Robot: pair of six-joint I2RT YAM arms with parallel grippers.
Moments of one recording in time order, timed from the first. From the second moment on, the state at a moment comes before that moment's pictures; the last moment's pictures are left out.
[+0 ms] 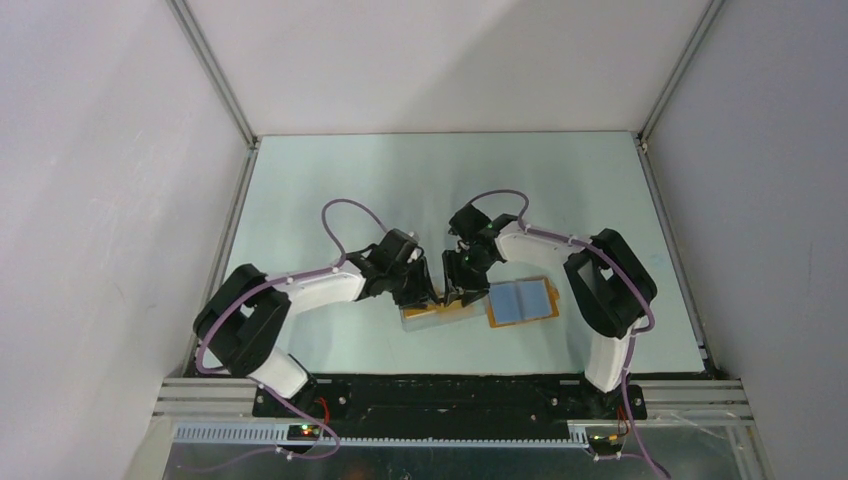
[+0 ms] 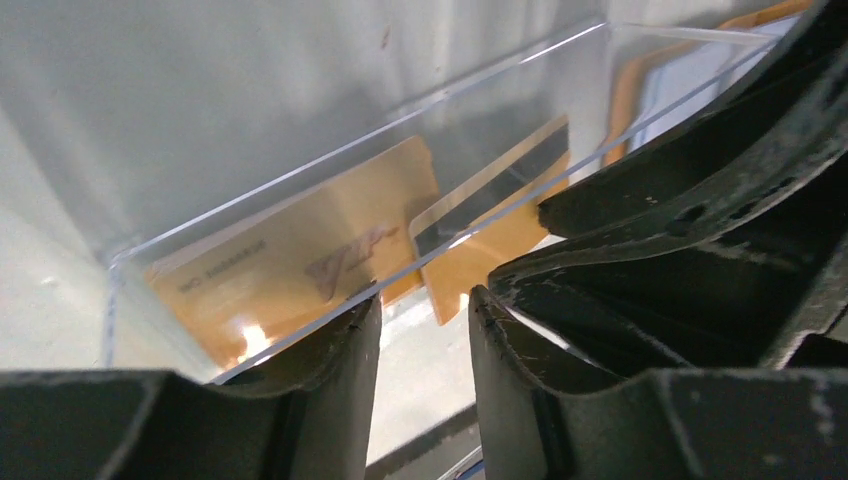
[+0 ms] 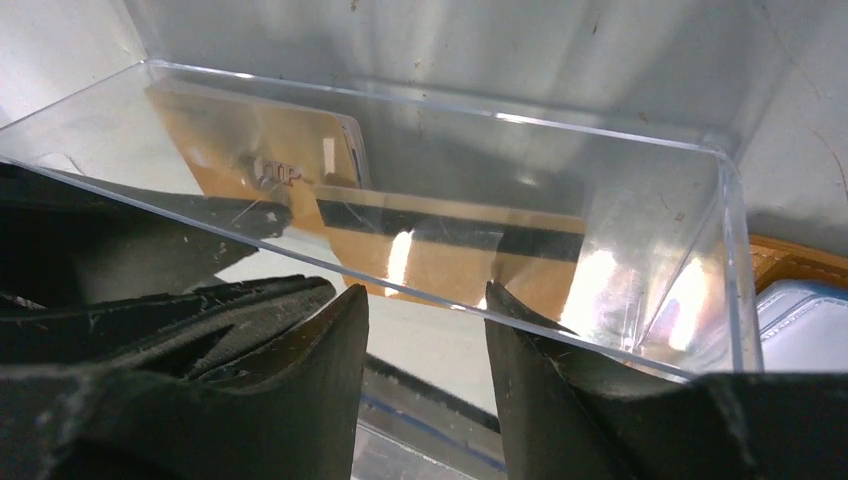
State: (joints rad) left arm -0.72 1.54 0.78 -0.24 0.22 -0.86; right arm 0.70 1.85 1.21 -0.65 -0.35 0.58
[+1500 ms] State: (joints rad) left arm -0.76 1.68 0.83 -0.02 0.29 -0.94; right arm 0.47 1.68 1.03 -0.62 -0.38 0.57
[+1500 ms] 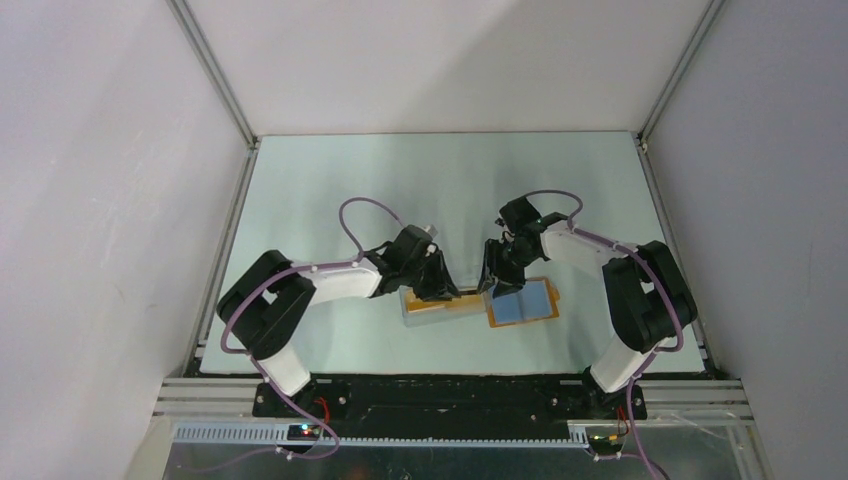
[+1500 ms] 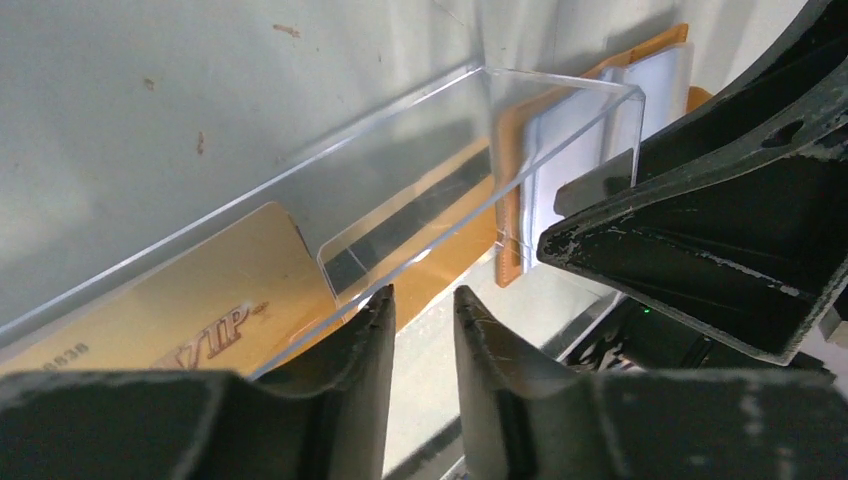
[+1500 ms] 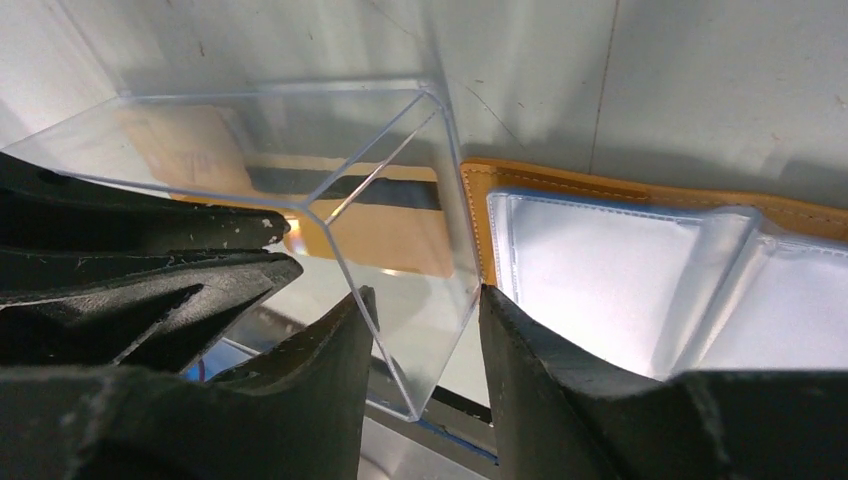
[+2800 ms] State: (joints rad) left arm -0.84 1.71 1.04 -0.41 -0.02 -0.86; right arm 0.49 1.68 1.03 -0.61 -0.41 0.57
